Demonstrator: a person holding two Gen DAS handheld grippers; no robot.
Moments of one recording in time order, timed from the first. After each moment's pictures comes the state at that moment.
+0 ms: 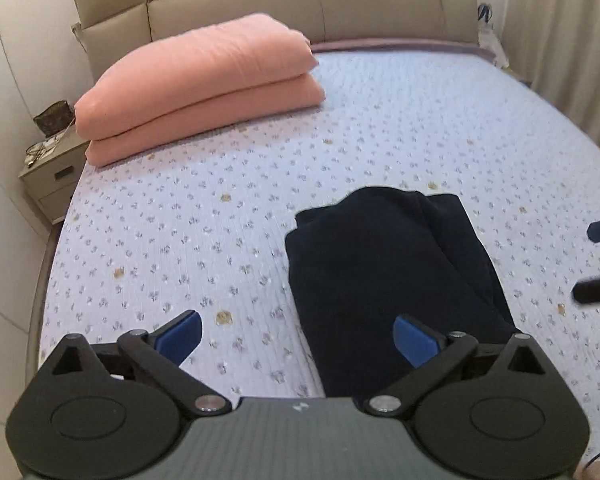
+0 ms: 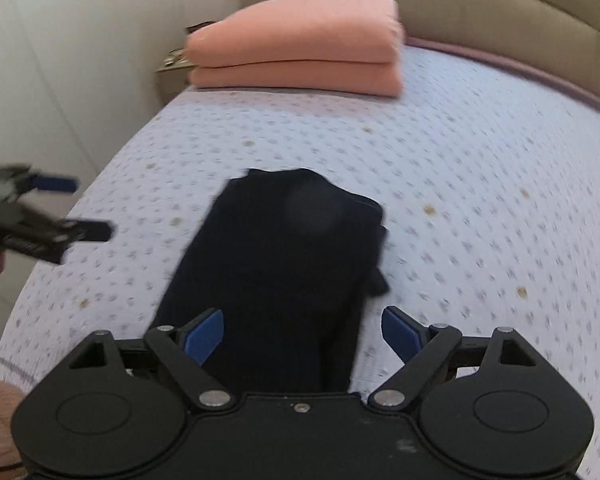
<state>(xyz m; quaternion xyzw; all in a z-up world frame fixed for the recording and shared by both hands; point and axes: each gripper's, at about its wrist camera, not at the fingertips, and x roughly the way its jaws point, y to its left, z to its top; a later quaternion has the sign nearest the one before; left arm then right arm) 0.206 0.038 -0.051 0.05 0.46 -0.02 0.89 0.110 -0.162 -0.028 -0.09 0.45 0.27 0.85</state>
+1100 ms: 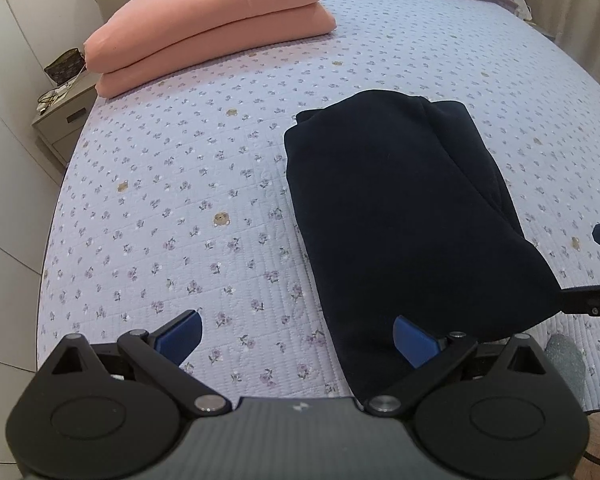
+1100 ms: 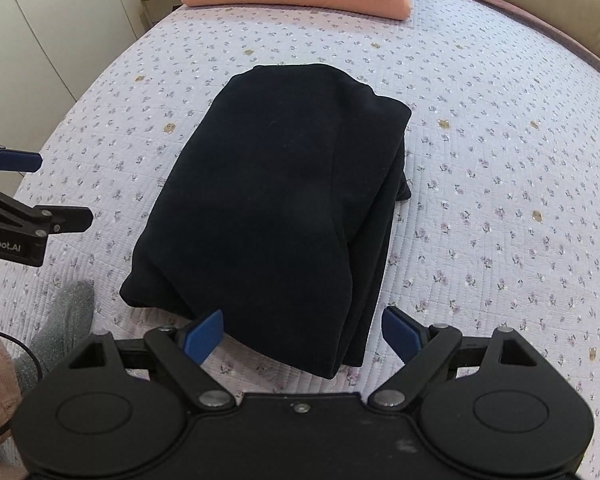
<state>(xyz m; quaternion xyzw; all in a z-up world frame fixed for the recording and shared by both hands) 0.156 0.030 -0.090 0.05 0.53 0.01 0.85 0.077 -0.146 -0.082 -0.13 0.53 0.23 0.80</state>
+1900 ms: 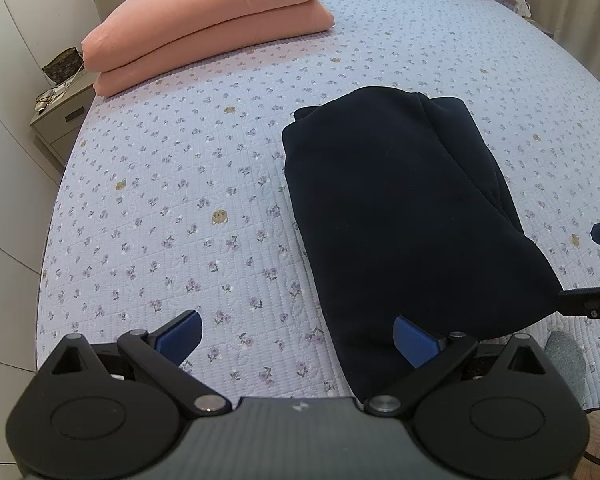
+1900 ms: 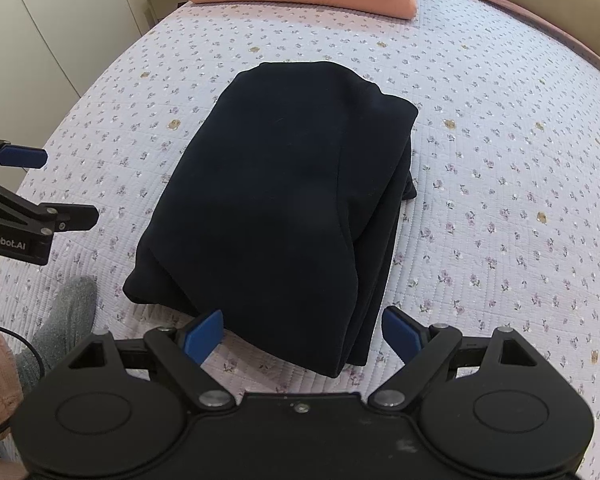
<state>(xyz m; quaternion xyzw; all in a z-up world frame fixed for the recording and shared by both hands) 0.156 0.030 -0.091 0.05 0.53 0.01 0.85 0.076 -0.144 -0.083 -0.13 0.54 0.23 0.80</state>
